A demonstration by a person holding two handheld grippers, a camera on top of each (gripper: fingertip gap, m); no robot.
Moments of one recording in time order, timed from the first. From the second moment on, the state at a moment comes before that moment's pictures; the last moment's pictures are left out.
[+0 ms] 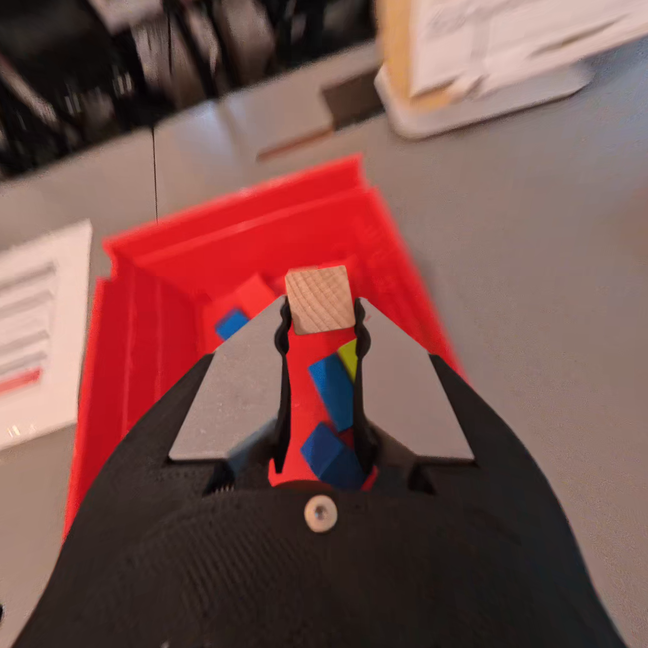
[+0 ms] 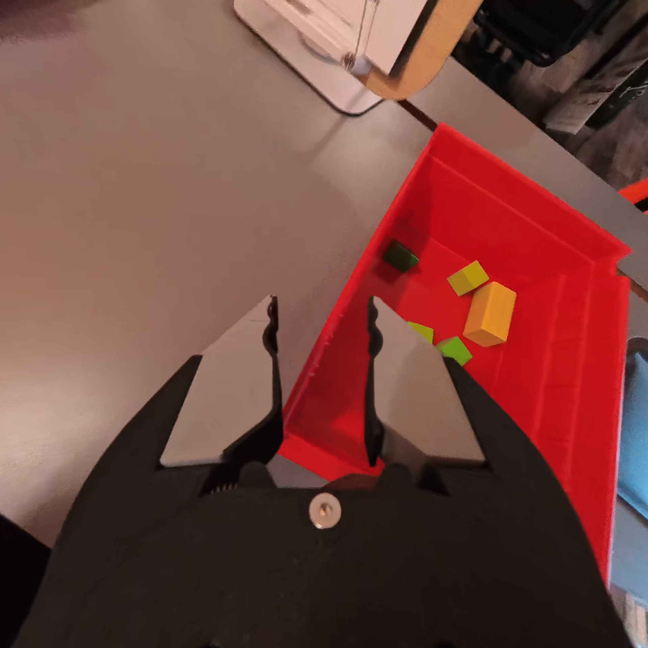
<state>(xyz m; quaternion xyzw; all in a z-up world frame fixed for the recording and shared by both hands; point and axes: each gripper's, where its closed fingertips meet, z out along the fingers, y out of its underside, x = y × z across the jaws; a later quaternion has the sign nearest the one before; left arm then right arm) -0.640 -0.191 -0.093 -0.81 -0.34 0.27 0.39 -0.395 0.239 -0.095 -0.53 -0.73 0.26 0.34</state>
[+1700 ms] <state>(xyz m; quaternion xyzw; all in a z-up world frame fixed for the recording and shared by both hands) -0.672 -0.195 -0.135 -0.84 -0.39 0.16 0.33 -0.382 0.424 -0.136 -0.69 -0.65 0.06 0.32</state>
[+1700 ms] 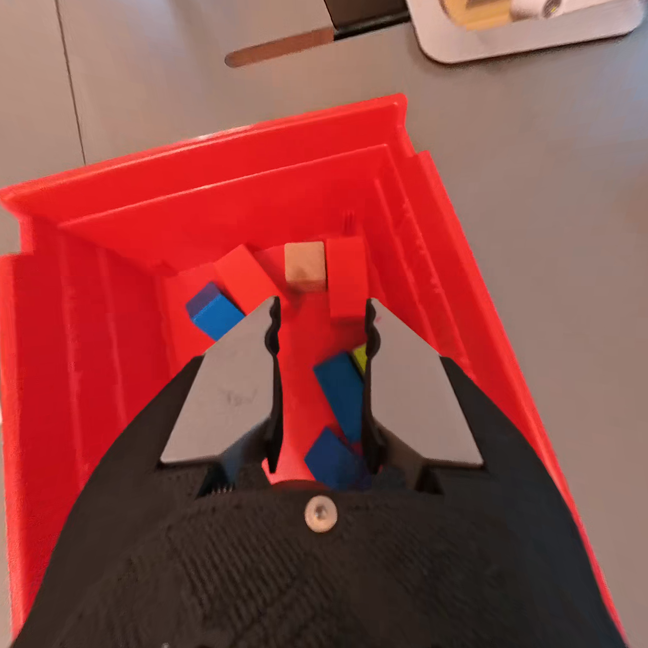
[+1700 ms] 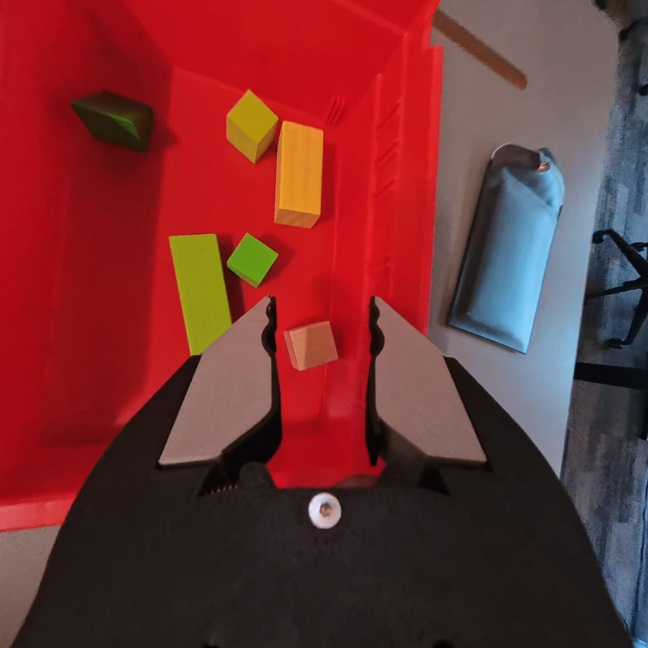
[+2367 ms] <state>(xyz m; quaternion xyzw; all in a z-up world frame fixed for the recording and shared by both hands) -0.697 -0.183 -0.194 -0.91 -0.37 0.03 0.20 -0.369 0.364 -0.098 -0.63 -0.68 0.13 0.34</state>
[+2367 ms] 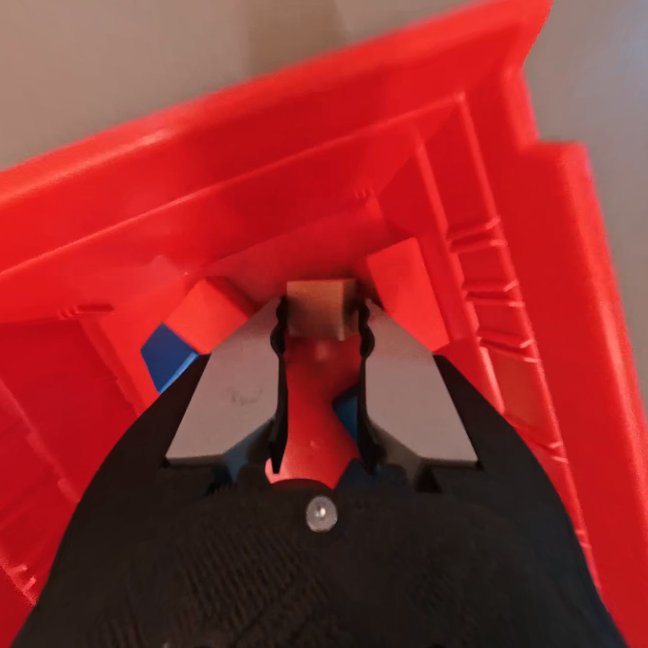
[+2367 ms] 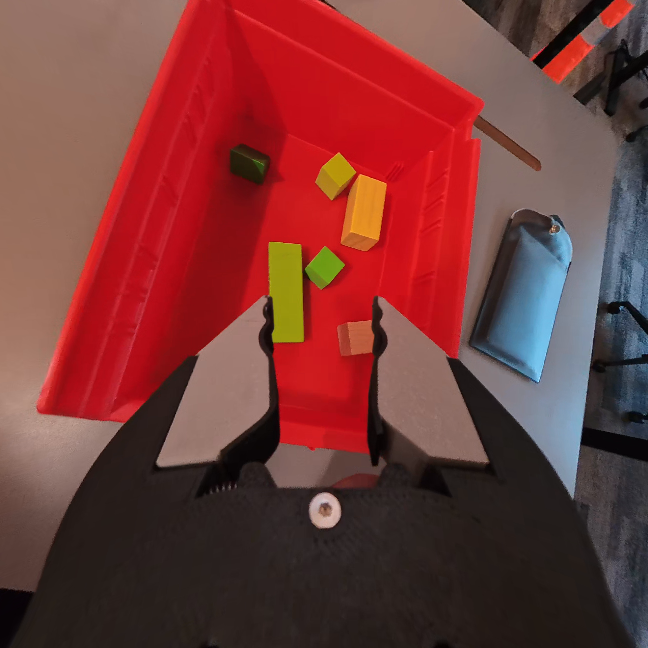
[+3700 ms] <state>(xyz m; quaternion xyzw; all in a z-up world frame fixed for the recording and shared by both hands) -0.322 0.048 0.032 -0.66 0.25 0.25 0.66 -0.323 0.051 0.042 -0.26 -0.59 0.74 -0.16</state>
